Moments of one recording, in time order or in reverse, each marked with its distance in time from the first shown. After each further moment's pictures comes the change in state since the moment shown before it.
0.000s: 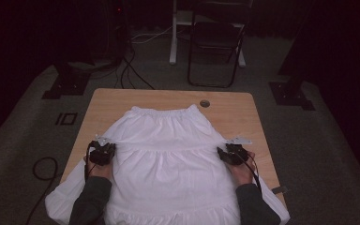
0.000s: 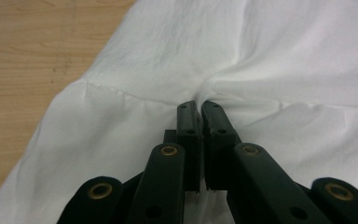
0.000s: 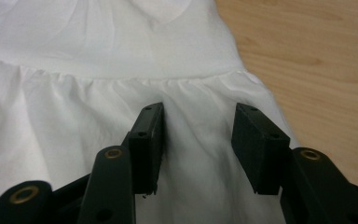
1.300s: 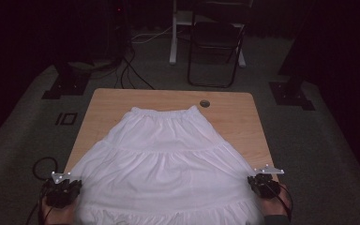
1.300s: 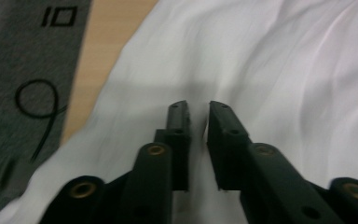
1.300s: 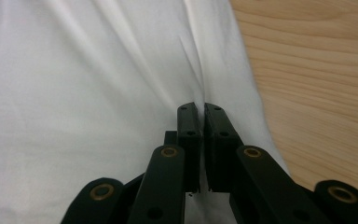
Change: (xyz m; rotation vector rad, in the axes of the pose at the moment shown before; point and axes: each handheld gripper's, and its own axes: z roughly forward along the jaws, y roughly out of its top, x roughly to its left) left arm 0.050 -0.088 -0.122 0.134 0.039 -0.143; right arm -0.017 -0.076 -0.113 0.196 -0.082 0.052
